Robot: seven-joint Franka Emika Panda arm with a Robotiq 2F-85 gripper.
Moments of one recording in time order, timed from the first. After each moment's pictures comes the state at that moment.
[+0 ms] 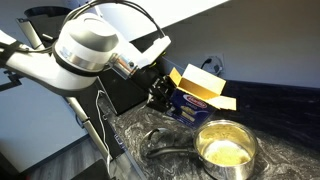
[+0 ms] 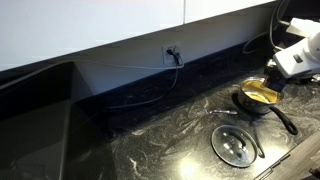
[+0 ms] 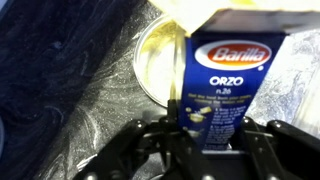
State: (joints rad) arm -0.07 -0.25 0.04 -2.67 -0.95 2.66 -1.26
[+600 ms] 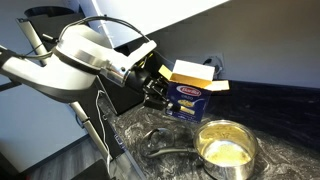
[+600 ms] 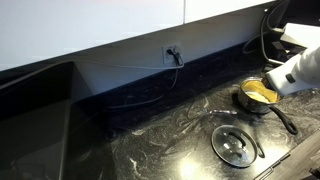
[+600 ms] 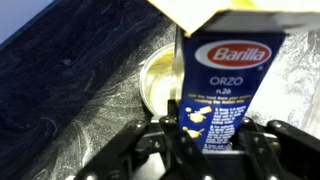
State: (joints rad) arm 0.02 -0.25 0.08 -2.67 -1.30 2.49 -0.99
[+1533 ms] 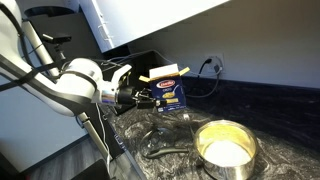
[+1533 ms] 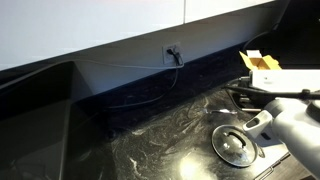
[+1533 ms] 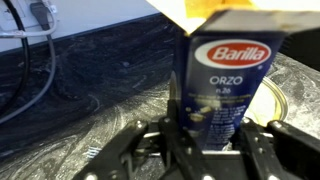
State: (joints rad) arm 0.23 -0.05 0.24 -2.67 -1.71 2.16 -0.63
